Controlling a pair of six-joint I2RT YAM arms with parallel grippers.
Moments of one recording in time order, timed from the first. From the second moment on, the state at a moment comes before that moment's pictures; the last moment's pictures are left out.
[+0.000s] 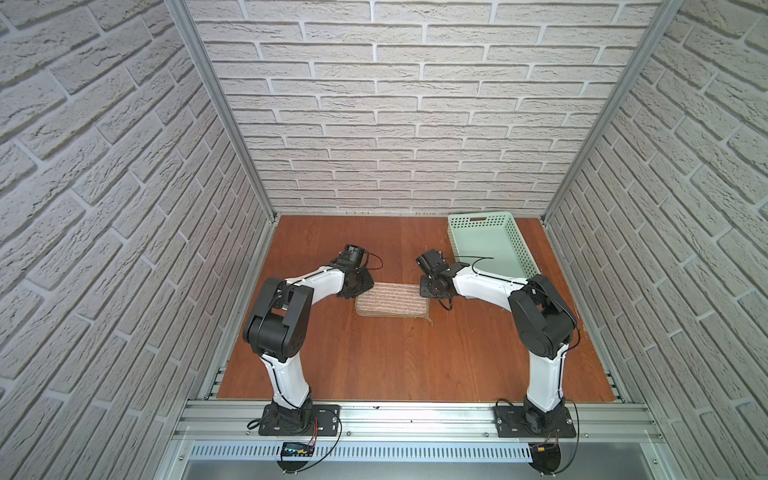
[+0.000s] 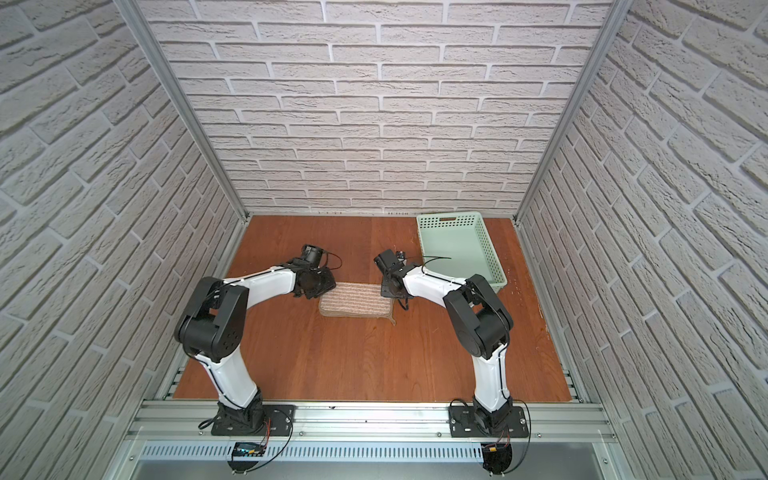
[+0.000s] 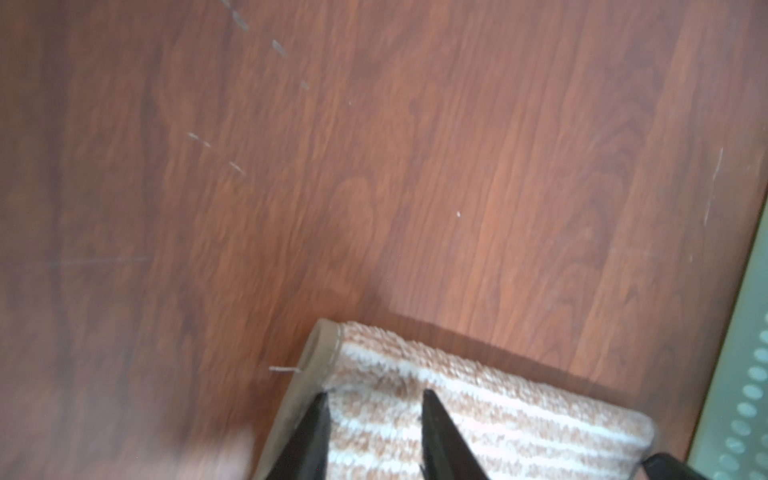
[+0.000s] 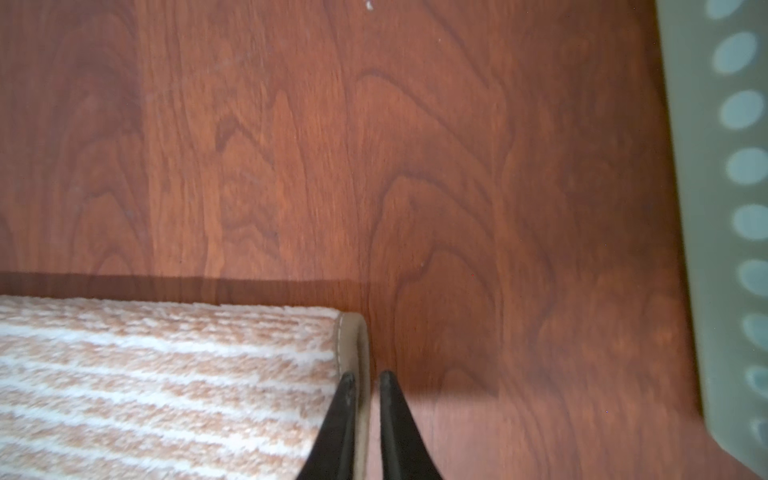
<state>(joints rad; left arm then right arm) -0.30 1.79 1.07 -0.34 0.10 -0.75 0.65 1.95 1.32 -0.50 0.21 0.68</state>
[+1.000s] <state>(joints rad) -0.36 1.54 0.98 -0.53 -0.13 -0.80 0.65 1.86 1.15 -0.42 0.02 0.79</state>
